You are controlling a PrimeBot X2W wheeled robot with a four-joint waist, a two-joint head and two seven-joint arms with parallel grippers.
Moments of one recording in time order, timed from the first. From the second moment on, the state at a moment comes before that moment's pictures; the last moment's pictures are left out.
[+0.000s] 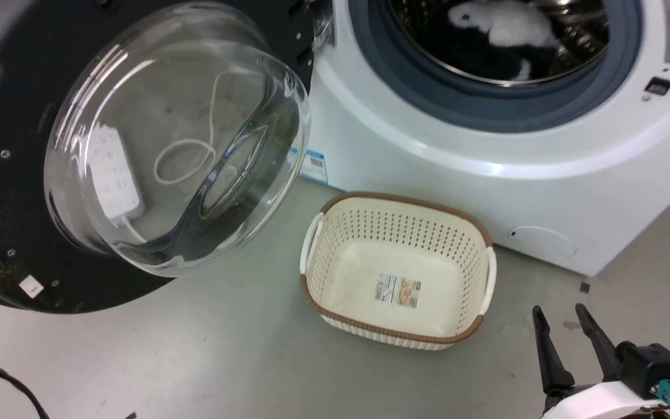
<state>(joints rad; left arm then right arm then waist) -0.27 0.31 0.53 0.22 -0.24 -0.07 -0.01 0.03 -0.05 -0.03 0.13 0.16 0.13 -0.15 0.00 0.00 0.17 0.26</state>
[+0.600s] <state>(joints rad) -0.18 0.55 0.12 0.17 -0.72 -0.10 0.33 0.03 -0.05 -0.03 0.16 0.20 0.13 -0.18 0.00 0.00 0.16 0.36</state>
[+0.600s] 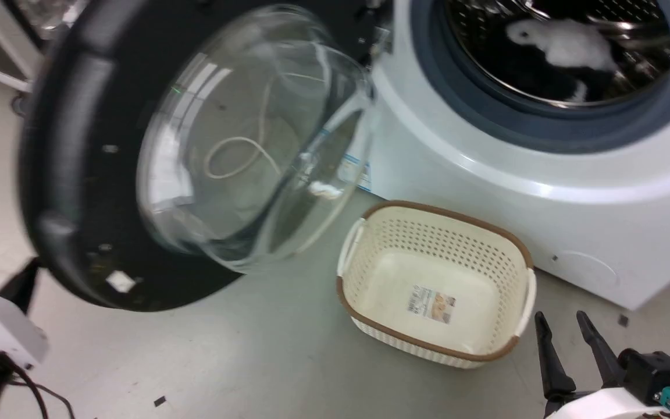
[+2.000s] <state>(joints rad) -0.63 0.26 -0.86 0.14 -0.78 -0.13 0.18 0.01 -0.05 -0.05 0.31 0.32 0.13 -0.26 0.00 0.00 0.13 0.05</state>
